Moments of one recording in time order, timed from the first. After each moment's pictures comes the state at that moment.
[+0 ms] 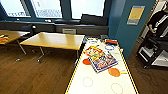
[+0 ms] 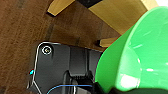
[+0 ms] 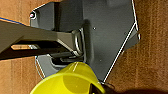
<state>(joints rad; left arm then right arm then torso) 1.09 2.06 -1.40 0.49 0.12 -0.81 -1.57 2.81 -2.44 -0.12 0.21 0.12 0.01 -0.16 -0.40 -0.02</state>
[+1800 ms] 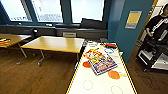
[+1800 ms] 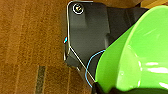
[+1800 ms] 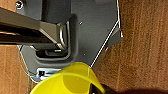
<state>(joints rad) 1.49 2.75 -2.59 0.81 -0.19 -0.80 -1.62 2.85 -2.59 -0.17 0.21 0.12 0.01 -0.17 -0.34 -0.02</state>
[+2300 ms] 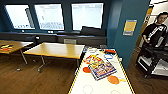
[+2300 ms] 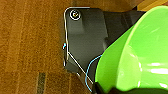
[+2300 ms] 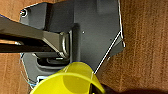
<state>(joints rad) 1.53 2.78 -2.63 0.83 -0.19 -0.80 -1.64 2.85 -2.59 -0.17 0.20 0.12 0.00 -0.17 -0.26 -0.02</state>
